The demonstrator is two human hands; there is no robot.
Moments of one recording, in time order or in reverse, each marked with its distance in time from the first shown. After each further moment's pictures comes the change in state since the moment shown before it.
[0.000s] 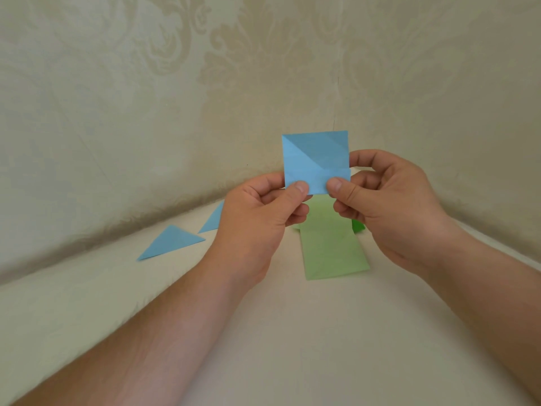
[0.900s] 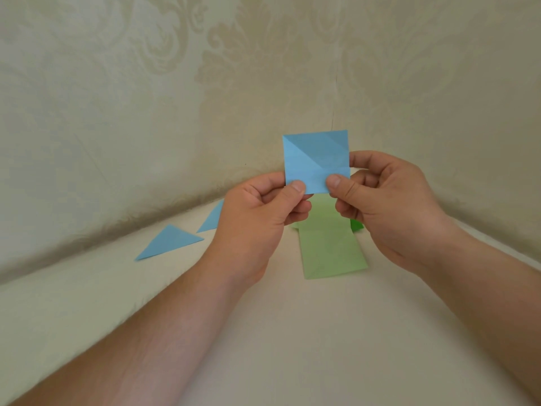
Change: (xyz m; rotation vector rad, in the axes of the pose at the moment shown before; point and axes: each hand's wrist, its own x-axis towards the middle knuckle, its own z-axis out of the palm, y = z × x) left_hand 0.001 -0.002 -0.001 0.009 -0.041 0.037; right_hand 0.003 0.003 -0.001 -0.027 0.029 0.020
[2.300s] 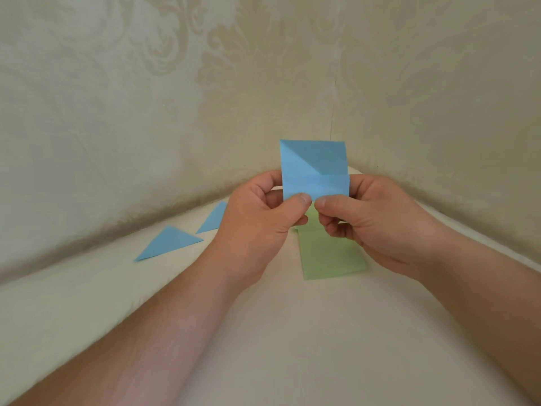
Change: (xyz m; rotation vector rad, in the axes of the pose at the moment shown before) left_hand -0.001 0.003 -0.001 0.106 -0.095 0.005; right_hand -0.008 -0.005 0.005 -0.083 -0.252 0.164
